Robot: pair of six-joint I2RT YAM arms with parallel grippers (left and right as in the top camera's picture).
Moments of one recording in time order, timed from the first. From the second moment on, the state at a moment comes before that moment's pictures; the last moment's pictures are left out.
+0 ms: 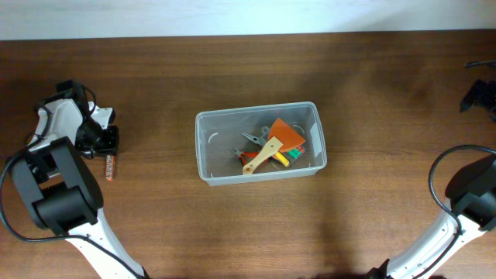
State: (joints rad) left arm 0.36 2.19 1.61 -1.02 0.01 0.31; right arm -0.63 2.25 2.36 -1.54 0.03 0.07
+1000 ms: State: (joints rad) left arm -0.28 1.88 1.98 -1.16 0.12 0.31; right arm -0.63 2.25 2.36 -1.54 0.03 0.07
